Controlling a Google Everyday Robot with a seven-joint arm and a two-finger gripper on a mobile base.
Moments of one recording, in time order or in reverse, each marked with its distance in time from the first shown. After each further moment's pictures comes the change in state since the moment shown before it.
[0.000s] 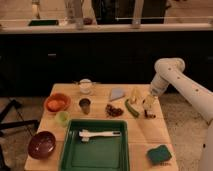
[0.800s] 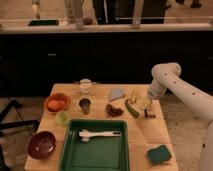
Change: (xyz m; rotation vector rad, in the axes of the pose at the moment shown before) arm 0.009 0.005 0.028 0.044 0.024 0.330
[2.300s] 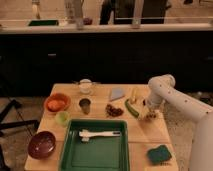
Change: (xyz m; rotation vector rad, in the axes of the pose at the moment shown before) arm 0.039 -0.014 0.074 0.032 0.130 0.265
